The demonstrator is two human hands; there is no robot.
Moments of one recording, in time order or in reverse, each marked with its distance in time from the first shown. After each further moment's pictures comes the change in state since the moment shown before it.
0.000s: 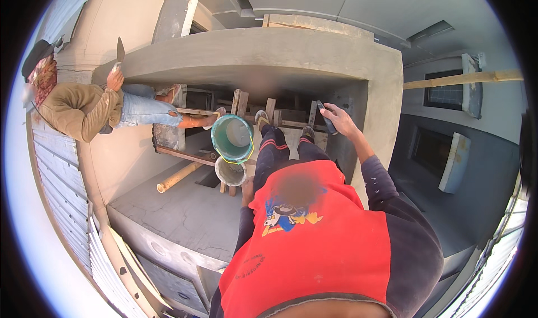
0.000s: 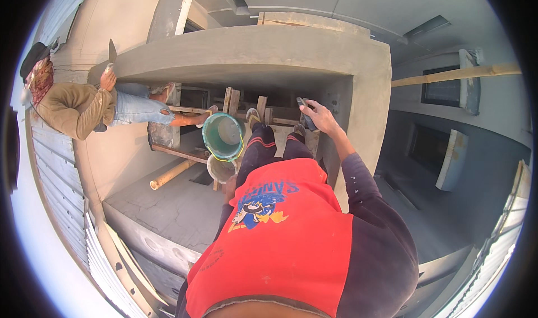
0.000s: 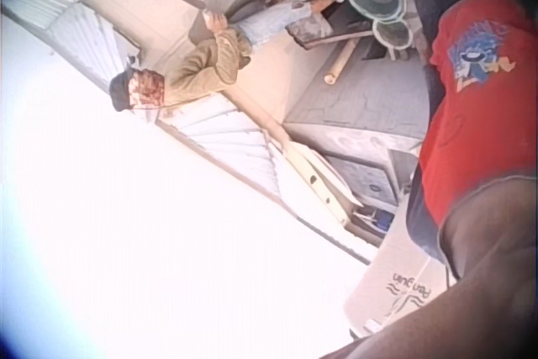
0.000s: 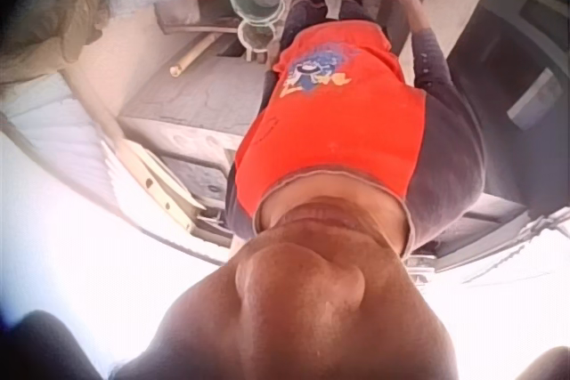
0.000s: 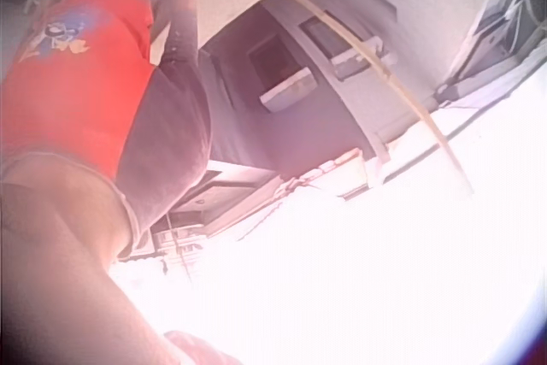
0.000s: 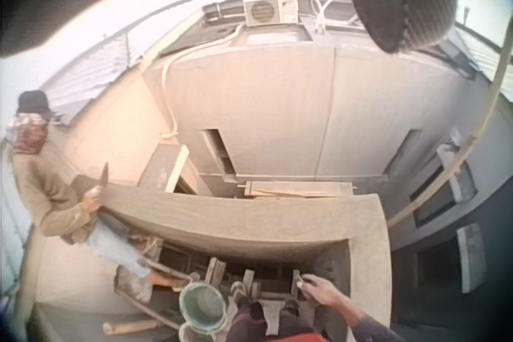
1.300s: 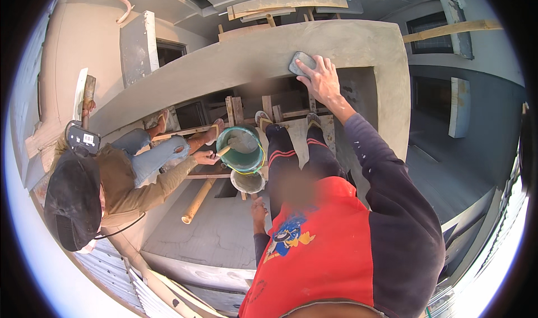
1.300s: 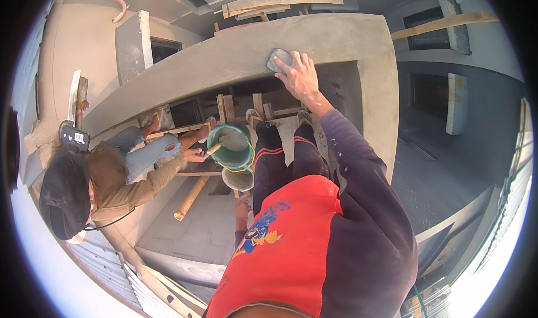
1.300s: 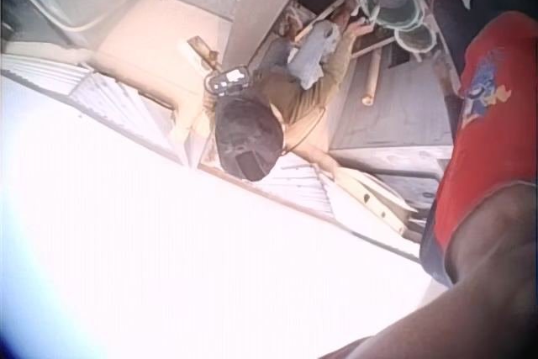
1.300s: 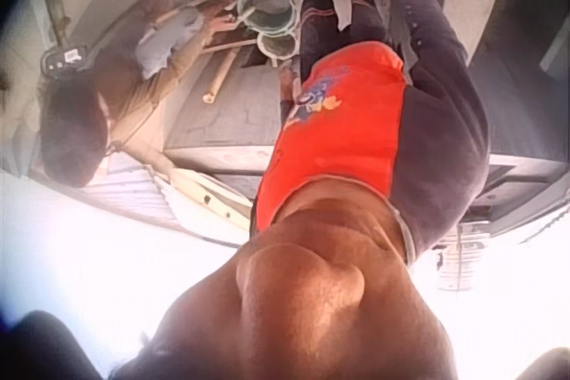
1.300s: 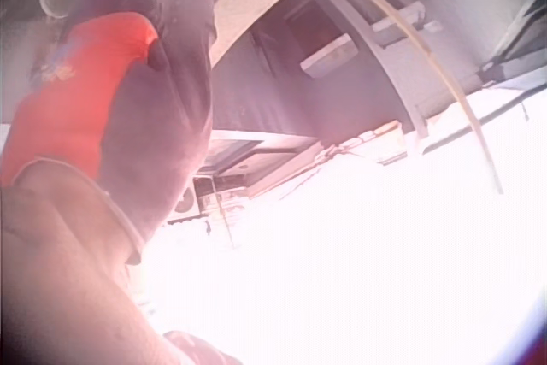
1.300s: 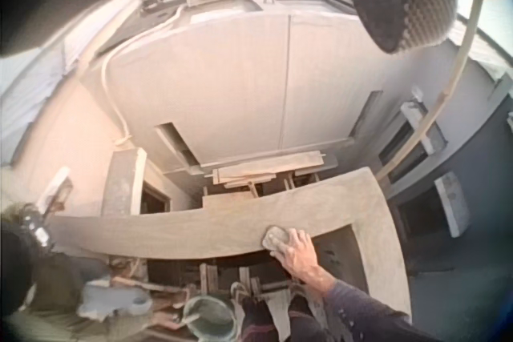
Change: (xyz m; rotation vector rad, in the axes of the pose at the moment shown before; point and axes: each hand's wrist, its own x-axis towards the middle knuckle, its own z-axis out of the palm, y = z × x) left_hand -0.003 -0.003 -0.079 -0.231 0.078 -0.618; right_hand 0.130 -0.077 0.043 -0.800 0.681 -0.469
